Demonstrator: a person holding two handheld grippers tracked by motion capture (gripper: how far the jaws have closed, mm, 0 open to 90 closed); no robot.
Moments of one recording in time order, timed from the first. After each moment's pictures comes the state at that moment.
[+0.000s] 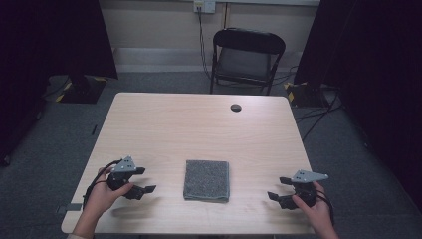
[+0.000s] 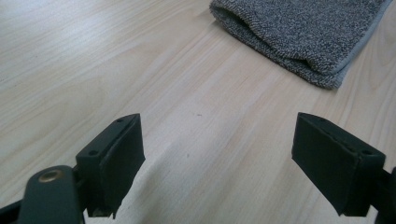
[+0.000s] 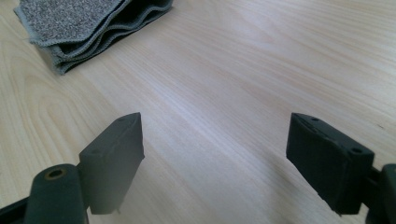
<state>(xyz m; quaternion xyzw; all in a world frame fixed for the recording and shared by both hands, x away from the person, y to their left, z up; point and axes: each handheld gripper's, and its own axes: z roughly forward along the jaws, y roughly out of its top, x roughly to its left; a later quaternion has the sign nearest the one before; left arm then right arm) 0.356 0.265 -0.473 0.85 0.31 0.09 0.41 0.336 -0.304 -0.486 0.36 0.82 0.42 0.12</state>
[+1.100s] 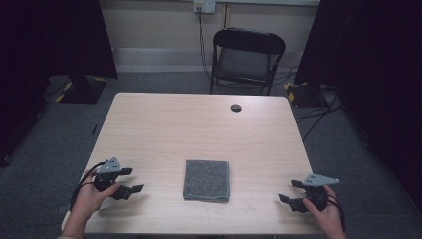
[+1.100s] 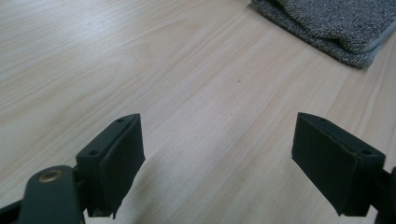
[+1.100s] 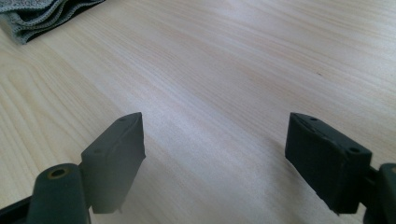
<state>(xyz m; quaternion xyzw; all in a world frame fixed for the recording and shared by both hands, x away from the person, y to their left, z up) 0.354 0.303 -0.482 0.84 0.34 0.10 0.41 0.328 -0.336 -0.493 0.38 0.82 0.40 0.14</state>
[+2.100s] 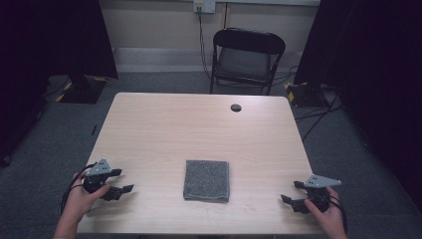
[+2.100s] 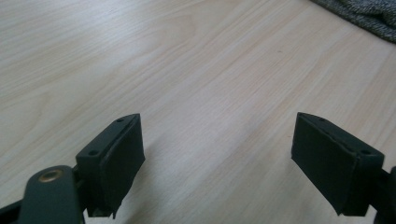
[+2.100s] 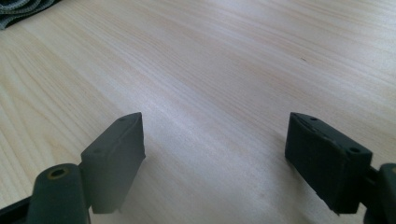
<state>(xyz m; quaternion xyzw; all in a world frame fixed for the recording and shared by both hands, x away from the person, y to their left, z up) 0.350 0.334 -0.492 0.83 0.36 0.12 0.40 0.327 -0.343 -0.498 0.39 0.82 0.38 0.15</state>
